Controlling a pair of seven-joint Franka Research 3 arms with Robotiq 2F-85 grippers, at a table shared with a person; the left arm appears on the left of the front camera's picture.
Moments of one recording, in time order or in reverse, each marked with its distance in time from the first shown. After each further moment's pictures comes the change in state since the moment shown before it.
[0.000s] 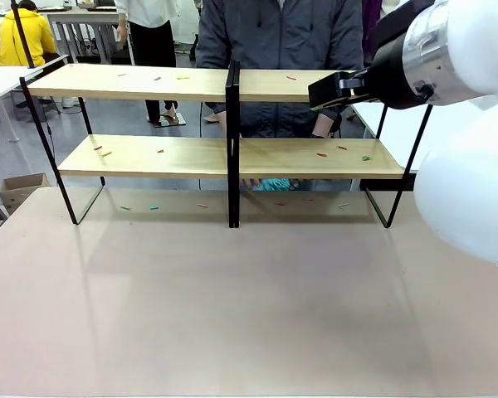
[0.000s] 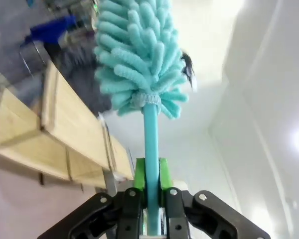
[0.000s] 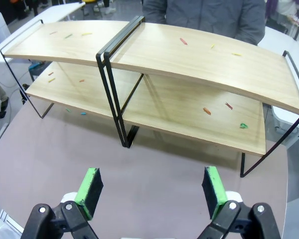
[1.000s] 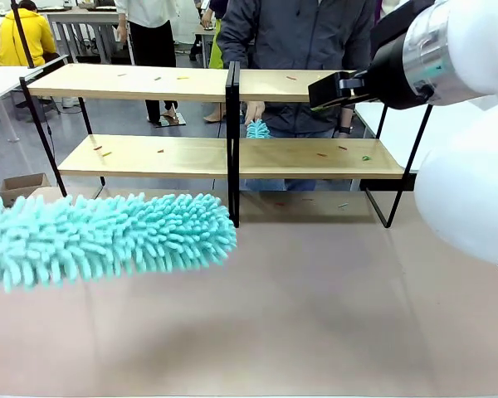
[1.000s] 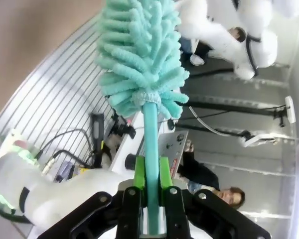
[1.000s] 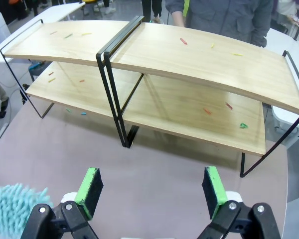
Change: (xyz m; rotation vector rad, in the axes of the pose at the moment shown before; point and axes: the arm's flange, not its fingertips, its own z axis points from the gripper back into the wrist) left arm -0.240 0.051 -0.046 0.203 1.376 -0.032; right arm 0.000 0.000 0.000 0.000 -0.001 0.001
